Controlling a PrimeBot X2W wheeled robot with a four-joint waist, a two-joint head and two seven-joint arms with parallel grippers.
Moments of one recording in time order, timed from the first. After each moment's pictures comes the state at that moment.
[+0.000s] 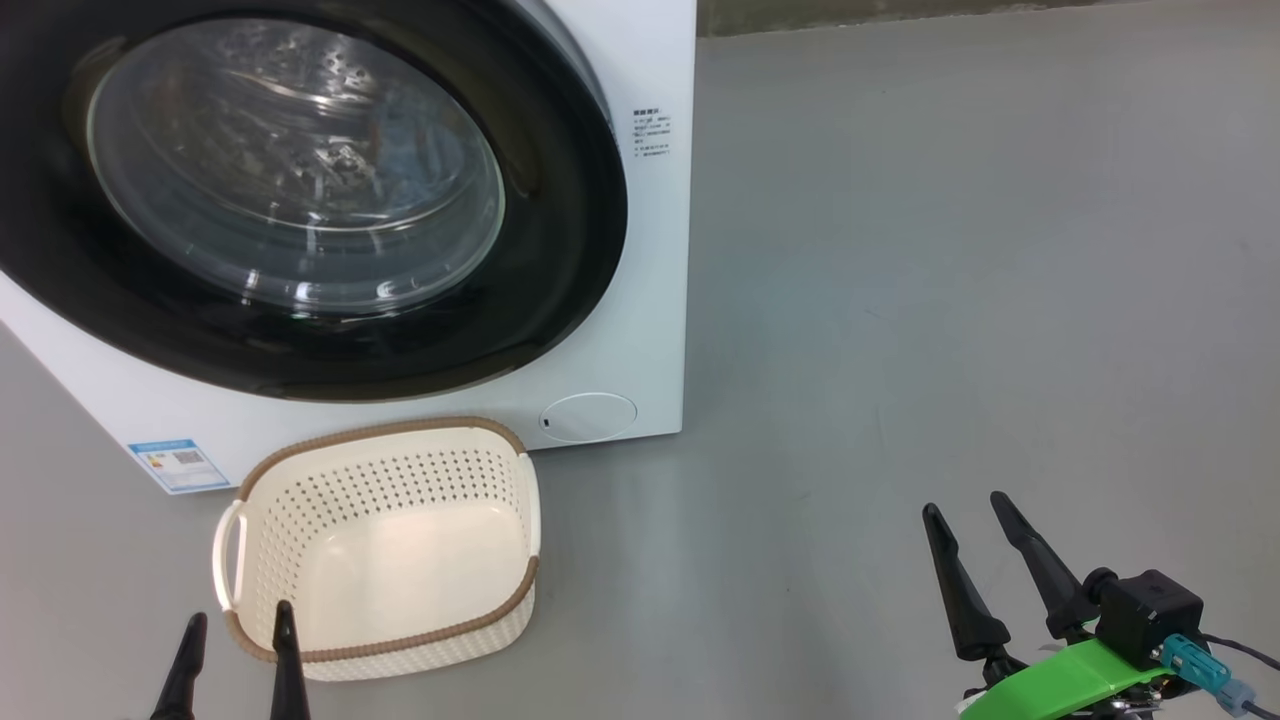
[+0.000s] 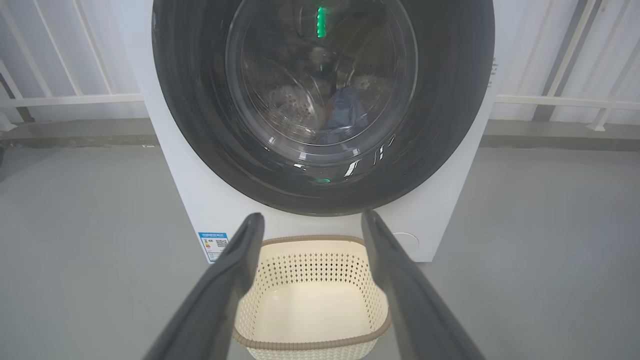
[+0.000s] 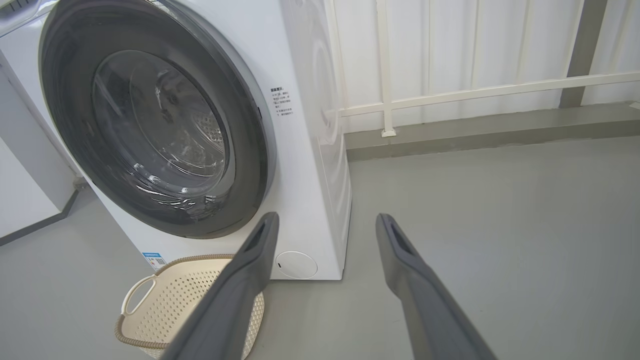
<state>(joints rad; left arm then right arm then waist) 0.12 0.03 0.08 0.09 -0.14 0.01 -0.26 -0.04 -0.12 0.08 0.18 0.31 0.14 -0.26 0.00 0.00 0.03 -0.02</state>
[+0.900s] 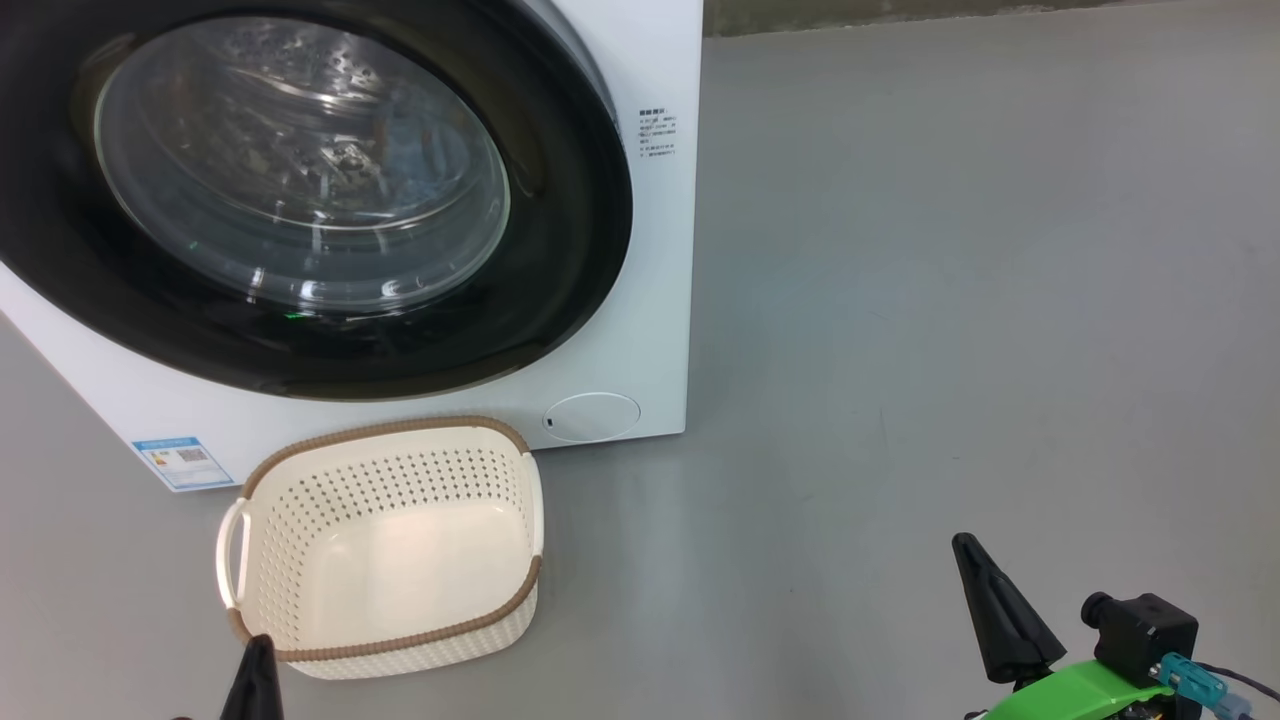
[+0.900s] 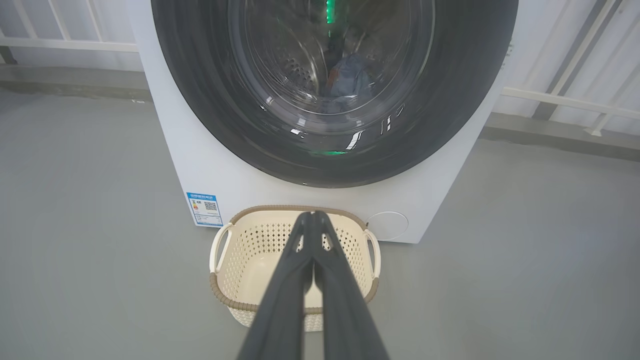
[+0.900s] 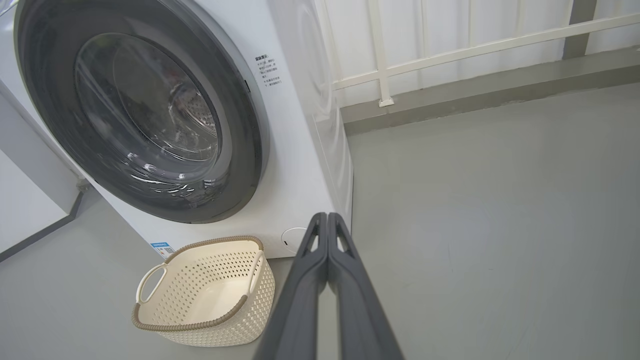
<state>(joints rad) 0.13 0.01 0.07 0.15 -0.21 0.00 -0.23 -0.02 -0.11 0.08 0.24 0.38 0.14 -0.24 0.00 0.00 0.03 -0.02</state>
